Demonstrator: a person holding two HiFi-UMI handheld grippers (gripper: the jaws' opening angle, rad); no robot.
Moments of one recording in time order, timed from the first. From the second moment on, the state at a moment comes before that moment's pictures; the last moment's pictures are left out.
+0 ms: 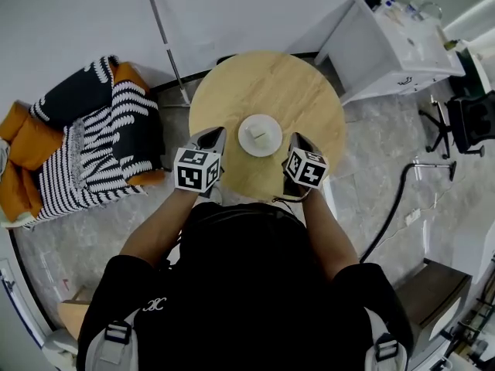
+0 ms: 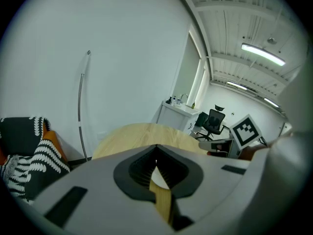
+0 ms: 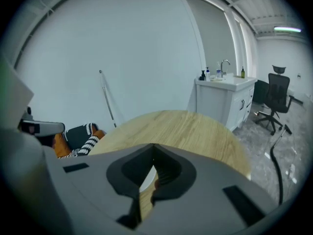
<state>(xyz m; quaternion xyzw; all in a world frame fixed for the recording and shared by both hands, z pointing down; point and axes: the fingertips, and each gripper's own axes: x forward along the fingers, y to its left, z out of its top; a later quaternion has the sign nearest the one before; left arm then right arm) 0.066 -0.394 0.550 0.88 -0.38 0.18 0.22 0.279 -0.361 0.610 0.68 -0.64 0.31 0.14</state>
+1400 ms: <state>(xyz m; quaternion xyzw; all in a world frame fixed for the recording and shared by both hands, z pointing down) 0.126 -0.397 0.549 0.91 -0.29 0.20 0.20 0.313 -0.323 0.511 0.73 -0.66 0.14 0.09</state>
